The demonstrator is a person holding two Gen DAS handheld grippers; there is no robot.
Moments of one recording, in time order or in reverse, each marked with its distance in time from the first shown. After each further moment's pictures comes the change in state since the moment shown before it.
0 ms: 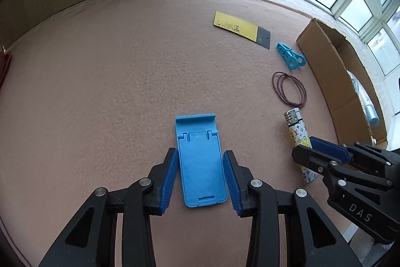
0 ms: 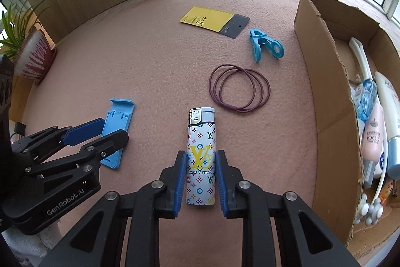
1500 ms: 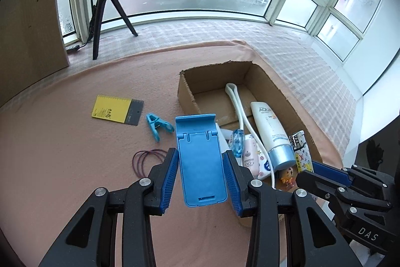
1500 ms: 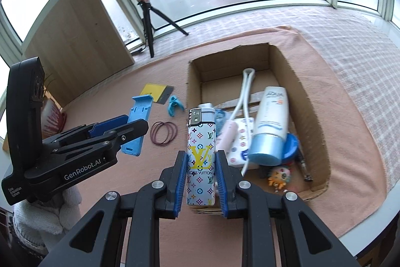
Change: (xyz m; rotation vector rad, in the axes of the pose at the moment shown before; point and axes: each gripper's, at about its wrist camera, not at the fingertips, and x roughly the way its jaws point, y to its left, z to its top) left arm -0.044 -0.183 0.067 0.233 -0.152 -0.168; right arm -0.136 -0.121 -0.019 0.198 -0.257 0.000
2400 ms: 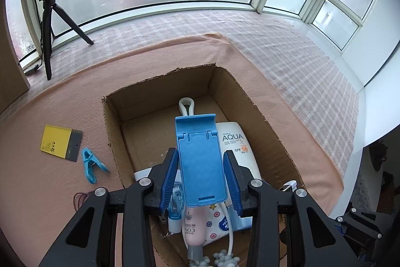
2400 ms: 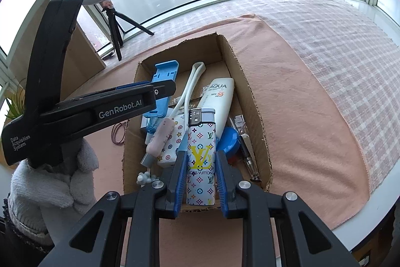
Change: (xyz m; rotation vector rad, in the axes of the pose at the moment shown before) left arm 0.083 -0.085 0.051 0.057 0.046 -0.012; right arm 0.003 -0.066 -0.001 0.060 0.030 -0.044
